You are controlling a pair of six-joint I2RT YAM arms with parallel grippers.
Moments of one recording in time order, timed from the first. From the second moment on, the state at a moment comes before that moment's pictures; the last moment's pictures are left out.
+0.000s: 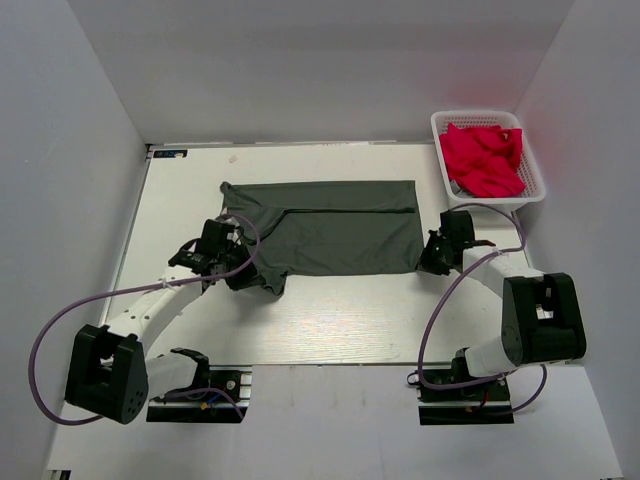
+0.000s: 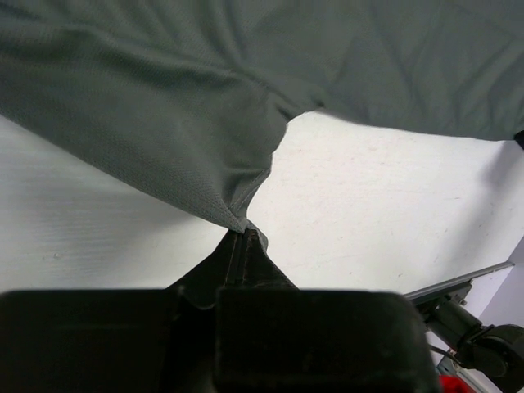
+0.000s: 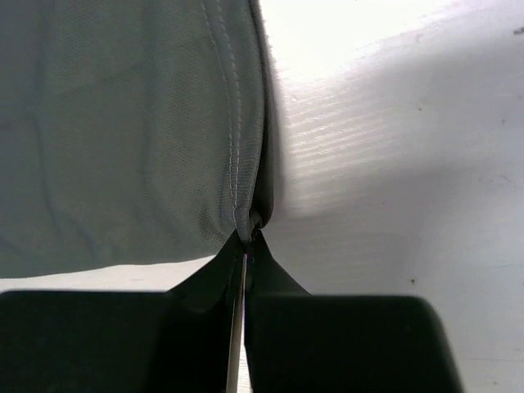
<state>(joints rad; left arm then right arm) -0.32 1.17 0.68 -0.50 0.22 -0.72 0.14 1.45 0.68 -0.25 -0.09 0.48</state>
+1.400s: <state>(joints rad) -0.16 1.90 1.54 -0.54 -0.10 -0.67 0.14 1.90 1.48 -0.48 -0.05 0.44</state>
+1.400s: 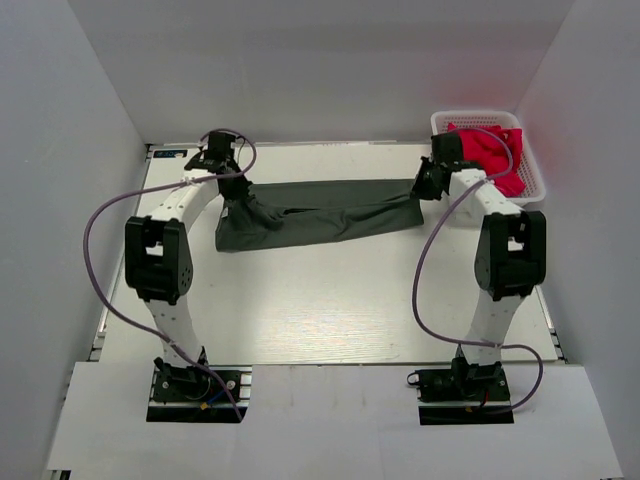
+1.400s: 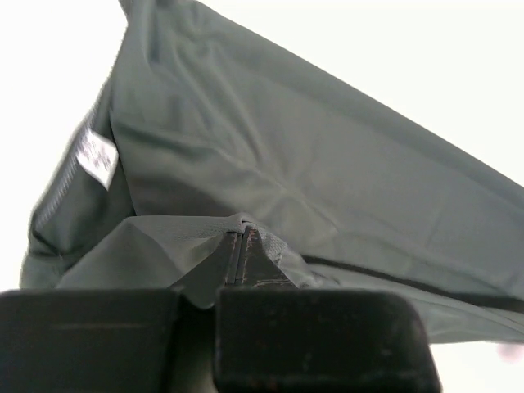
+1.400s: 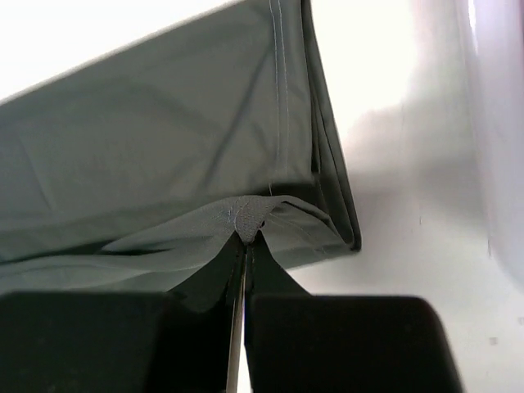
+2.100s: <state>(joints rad) -0.02 2.15 1.72 -0.58 0.03 -0.65 0.15 1.95 1.54 -0.47 -0.06 0.40</state>
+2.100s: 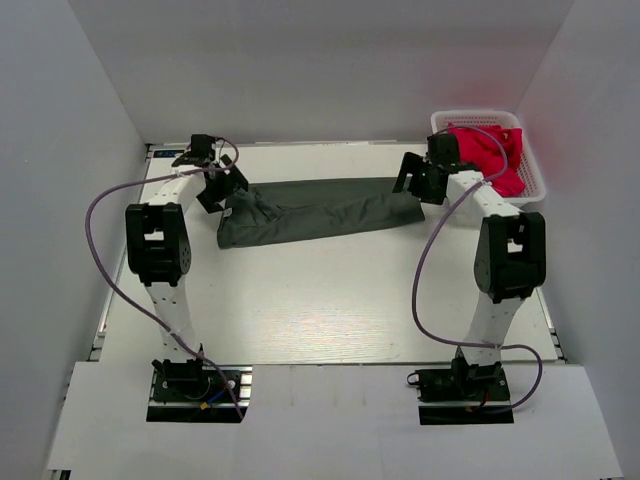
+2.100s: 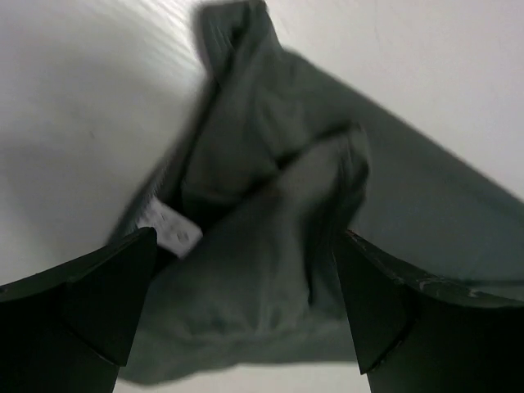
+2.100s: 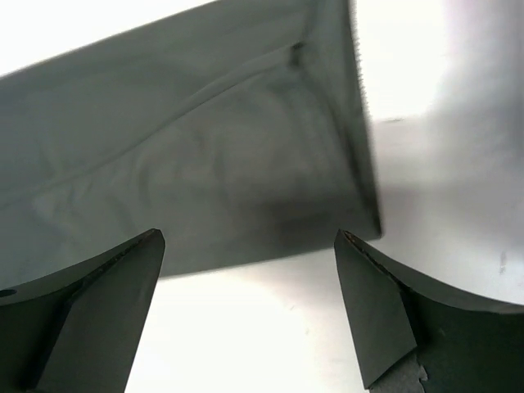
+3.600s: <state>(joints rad) -0.24 2.89 2.50 0.13 0.40 -0.92 1.07 1.82 1.04 -0.14 -0.59 0.24</state>
